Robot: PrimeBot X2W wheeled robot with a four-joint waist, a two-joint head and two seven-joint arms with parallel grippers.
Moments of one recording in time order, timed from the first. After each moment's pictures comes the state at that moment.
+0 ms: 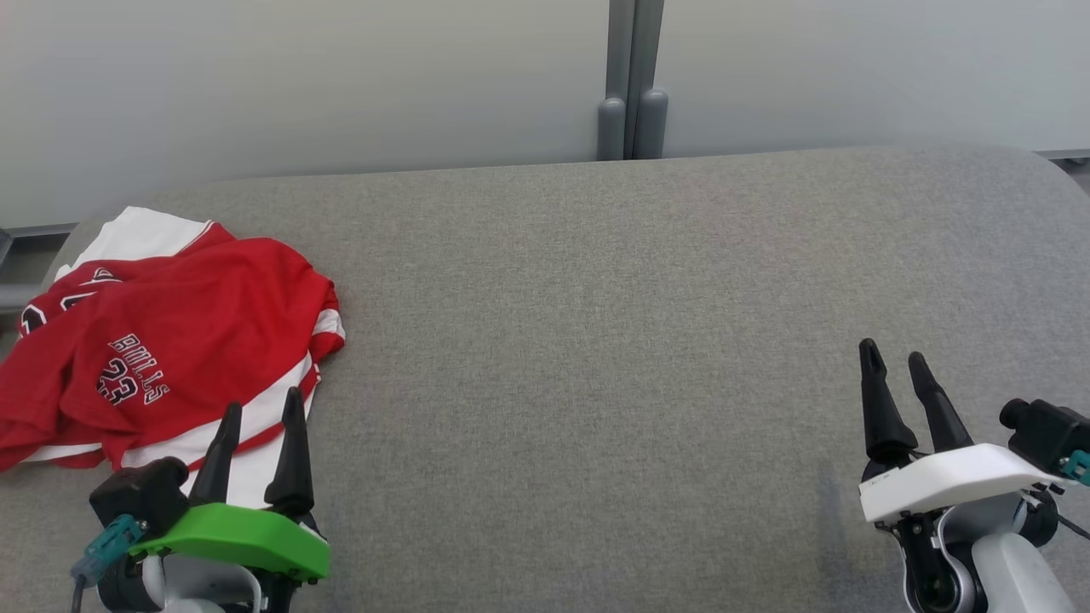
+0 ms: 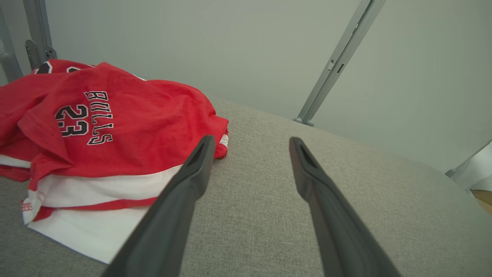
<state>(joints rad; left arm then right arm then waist) 0.00 0.07 -0.11 0.11 -0.57 0.02 -0.14 0.03 -0.06 0.05 0.11 0.57 0.03 -0.14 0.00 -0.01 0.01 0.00</state>
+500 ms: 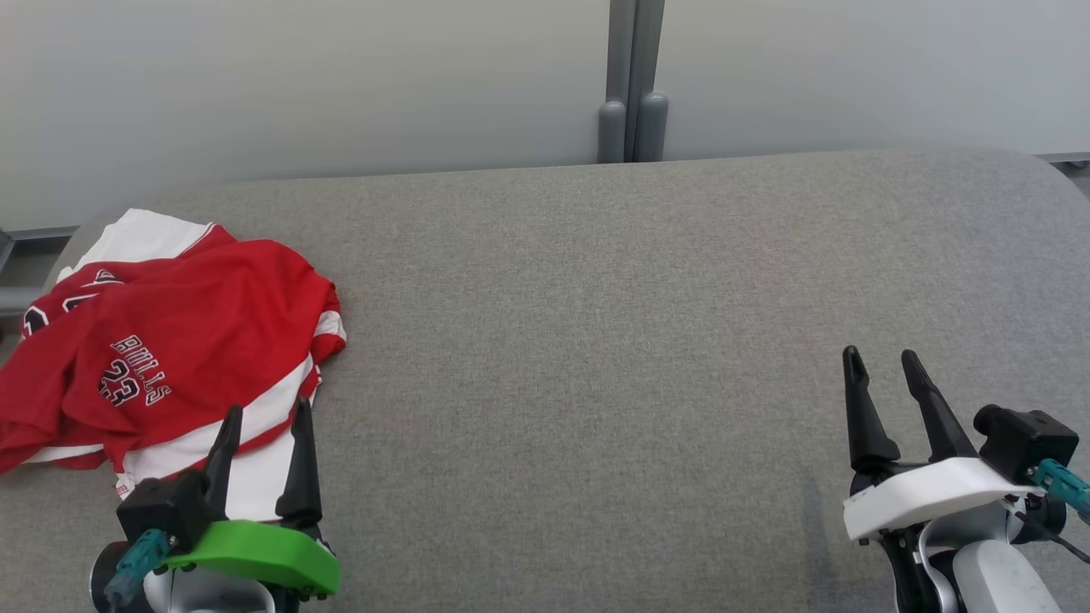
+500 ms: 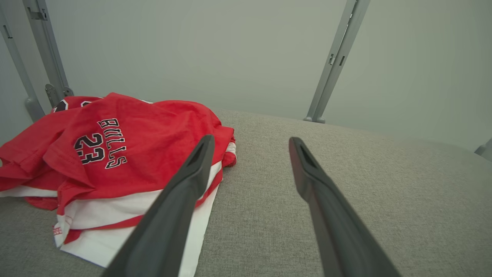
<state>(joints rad) 0.02 0.07 -0.13 0.10 -0.40 0.04 -0.19 0.05 -0.06 0.08 0.10 0.36 0.02 -0.19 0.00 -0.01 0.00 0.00</state>
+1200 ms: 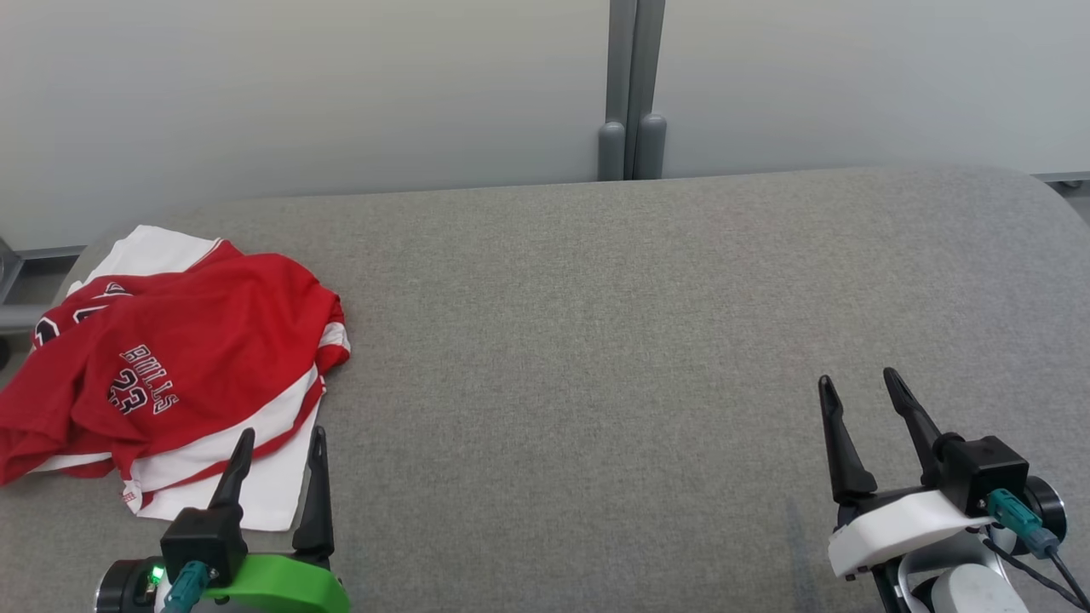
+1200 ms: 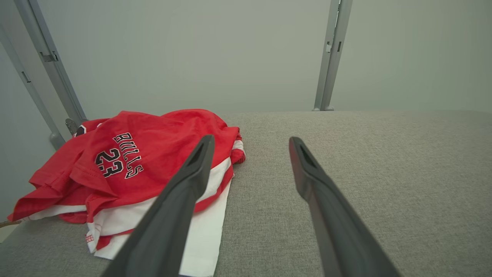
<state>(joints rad) 0.07 0.07 -0.14 0.13 -0.21 0.06 -0.25 0.09 -0.06 0.11 0.10 0.10 0.02 -0.25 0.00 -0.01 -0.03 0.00</state>
